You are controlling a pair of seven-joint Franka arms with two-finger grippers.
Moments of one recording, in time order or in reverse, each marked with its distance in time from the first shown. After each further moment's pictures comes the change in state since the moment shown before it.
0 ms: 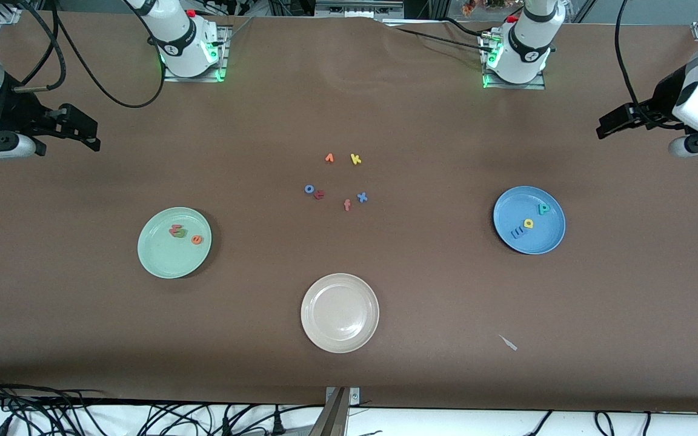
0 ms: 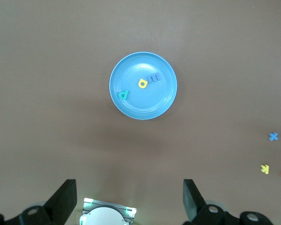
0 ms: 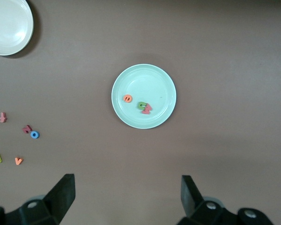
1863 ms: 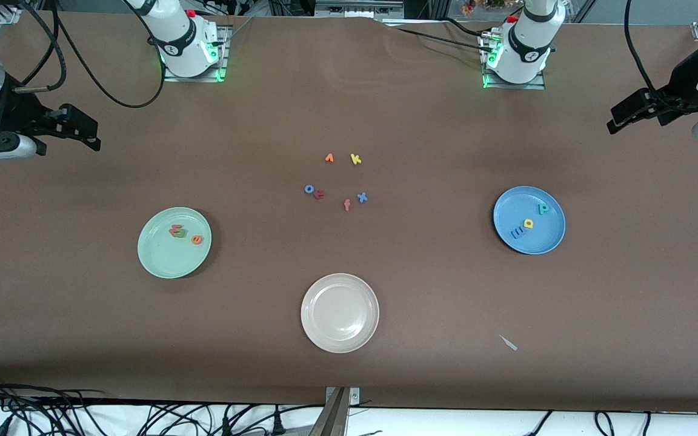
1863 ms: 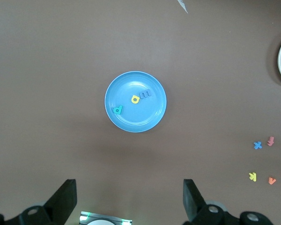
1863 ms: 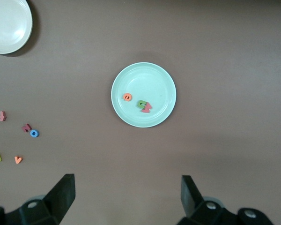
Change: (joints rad) left arm -0.015 -0.007 0.000 0.075 0.000 0.006 0.001; right arm 0.000 0.001 -0.001 0.000 0.000 -0.006 0.000
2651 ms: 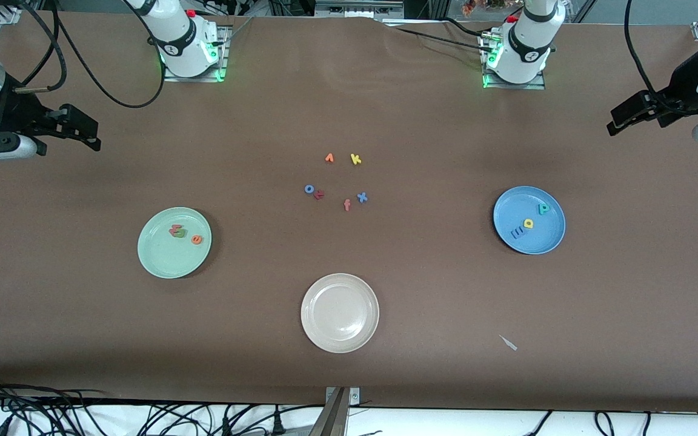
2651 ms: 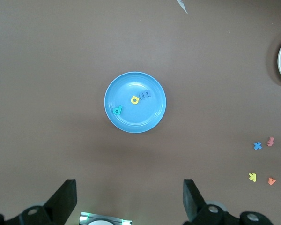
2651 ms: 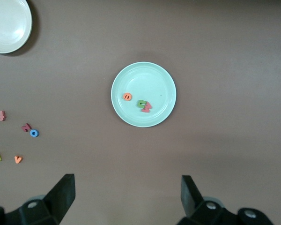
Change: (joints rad) left arm 0.000 0.011 -0.002 0.005 0.000 0.000 0.000; right arm 0.000 0.001 0.000 -0.001 0.000 -0.001 0.000
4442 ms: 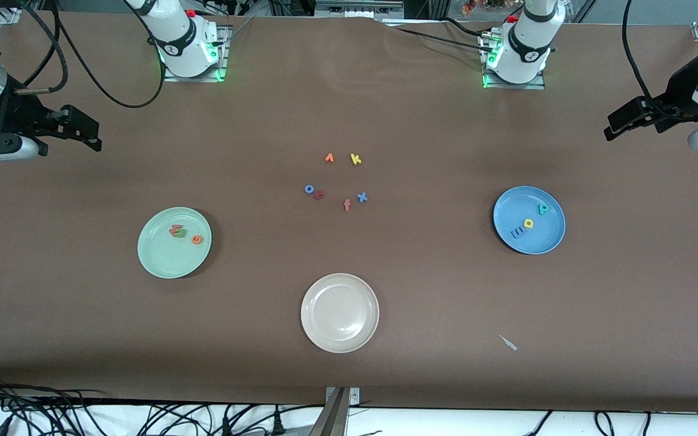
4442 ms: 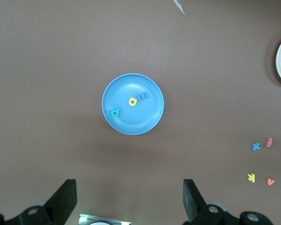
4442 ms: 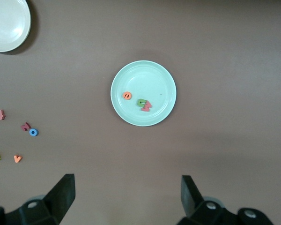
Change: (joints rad) left arm 0.001 0.026 -0.008 0.025 0.000 0.000 0.000; right arm 0.000 0.001 -0.001 -0.005 0.000 0.000 0.000
